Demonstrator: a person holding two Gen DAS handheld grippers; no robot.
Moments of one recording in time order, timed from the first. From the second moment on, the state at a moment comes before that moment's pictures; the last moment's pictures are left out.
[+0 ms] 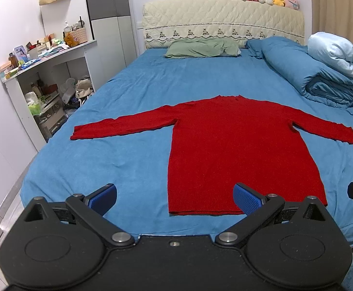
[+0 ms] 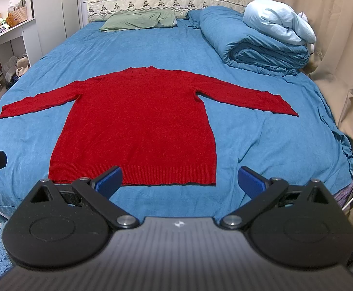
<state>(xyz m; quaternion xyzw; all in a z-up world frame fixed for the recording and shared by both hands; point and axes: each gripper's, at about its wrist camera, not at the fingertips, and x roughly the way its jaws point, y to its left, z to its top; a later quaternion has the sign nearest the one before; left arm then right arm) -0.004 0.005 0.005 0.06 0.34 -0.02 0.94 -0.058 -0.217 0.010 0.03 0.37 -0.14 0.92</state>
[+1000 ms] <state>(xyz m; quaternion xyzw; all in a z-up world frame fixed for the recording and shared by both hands) -0.004 0.003 0.005 0.06 0.34 -0.02 0.94 -0.058 -0.217 0.010 0.03 0.37 -0.14 0.92</state>
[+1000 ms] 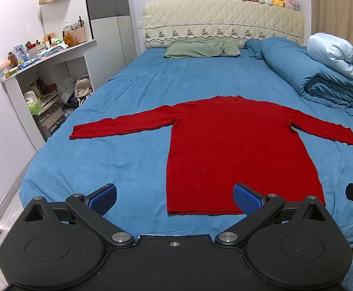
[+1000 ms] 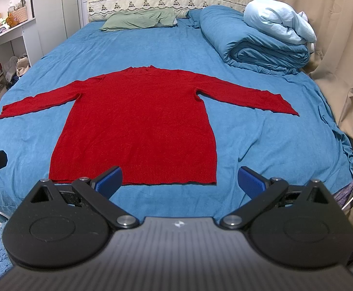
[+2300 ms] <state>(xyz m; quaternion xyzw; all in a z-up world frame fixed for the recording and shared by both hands) -0.005 0.002 0.013 0.05 0.34 -0.02 0.94 -0.061 -0.215 0.016 0.03 0.37 -0.14 0.92</state>
